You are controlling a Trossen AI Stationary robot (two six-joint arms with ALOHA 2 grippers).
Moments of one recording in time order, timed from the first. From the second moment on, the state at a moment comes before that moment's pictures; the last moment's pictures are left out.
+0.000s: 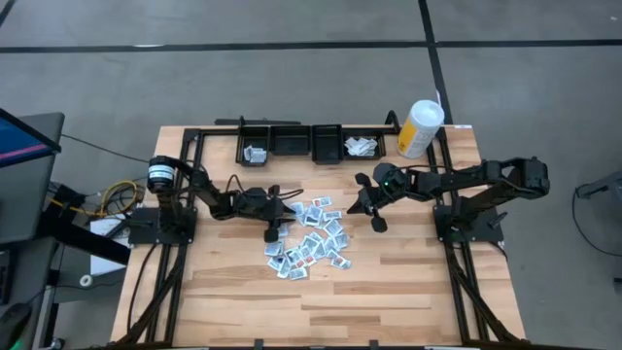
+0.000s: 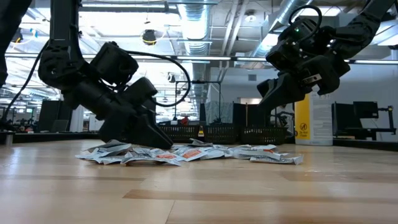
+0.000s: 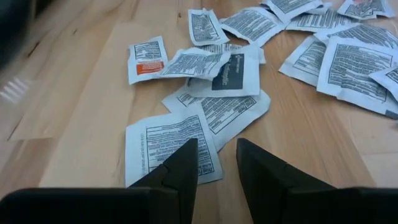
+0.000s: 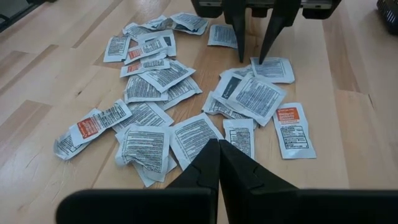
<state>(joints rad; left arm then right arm) 0.08 1.72 0.38 0.98 0.05 0.21 -0.23 1.36 0.46 0.27 -0.42 -0.29</state>
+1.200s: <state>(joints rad) 0.08 1.57 0.38 0.96 -0.01 0.17 -0.23 1.36 0.46 0.27 -0.42 -0.29</state>
